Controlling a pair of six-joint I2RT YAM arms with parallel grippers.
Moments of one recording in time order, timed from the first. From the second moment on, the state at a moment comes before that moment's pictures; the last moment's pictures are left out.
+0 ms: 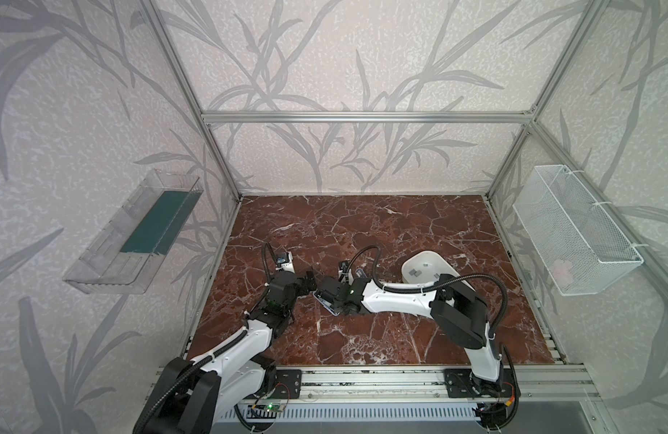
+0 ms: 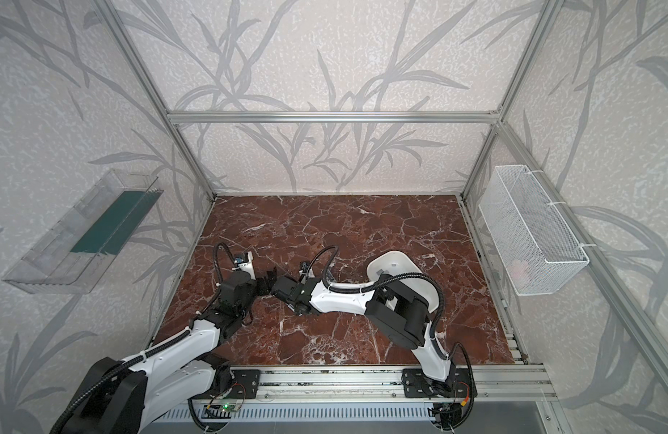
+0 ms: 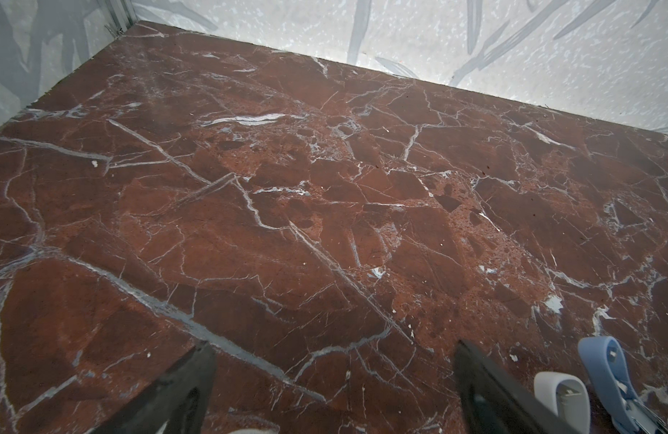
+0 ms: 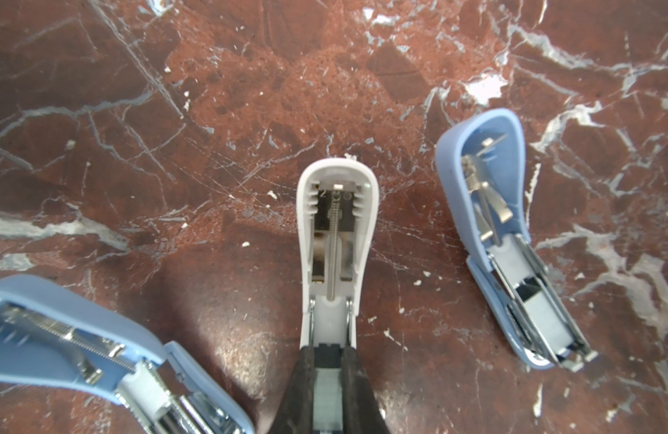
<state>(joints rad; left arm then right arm) -0.35 1.03 0.26 0.29 -0.28 -0.35 1.15 2.06 1.44 -0.61 0.44 0.91</state>
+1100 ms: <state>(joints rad) -0.35 1.03 0.26 0.29 -0.28 -0.35 1.16 1.88 1.39 -0.74 0.56 0.78</state>
